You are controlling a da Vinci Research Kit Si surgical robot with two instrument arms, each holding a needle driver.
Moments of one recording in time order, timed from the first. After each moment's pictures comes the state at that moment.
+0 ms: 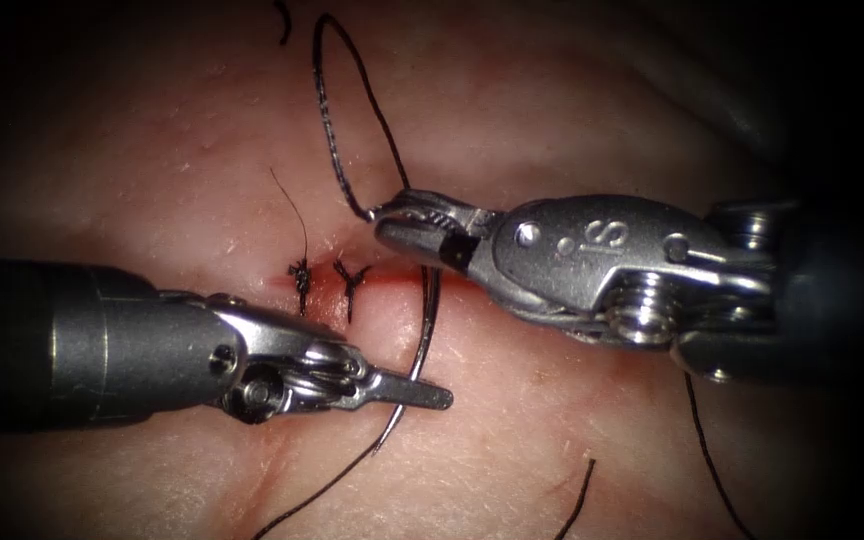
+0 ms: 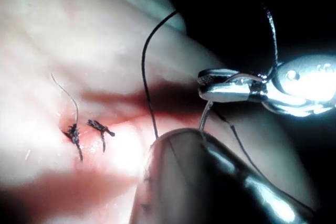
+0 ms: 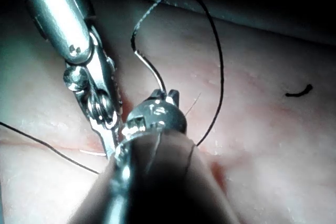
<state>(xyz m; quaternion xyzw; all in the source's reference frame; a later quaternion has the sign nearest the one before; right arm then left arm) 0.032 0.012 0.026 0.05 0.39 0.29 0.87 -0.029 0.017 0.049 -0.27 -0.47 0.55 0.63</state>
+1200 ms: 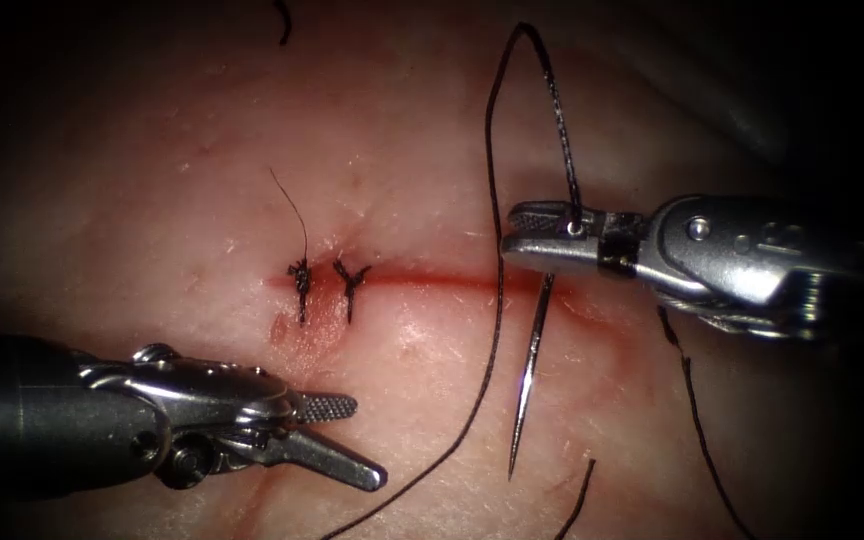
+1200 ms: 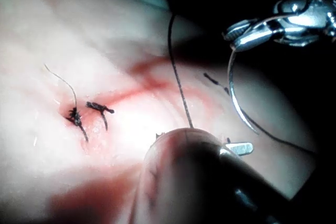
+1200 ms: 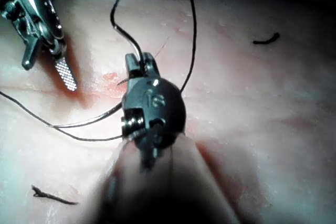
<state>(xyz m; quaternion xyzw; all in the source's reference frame) 0.024 0.014 0.027 0.18 0.56 0.21 0.78 -0.025 0.015 0.048 -0.44 -0.46 0.56 0.53</state>
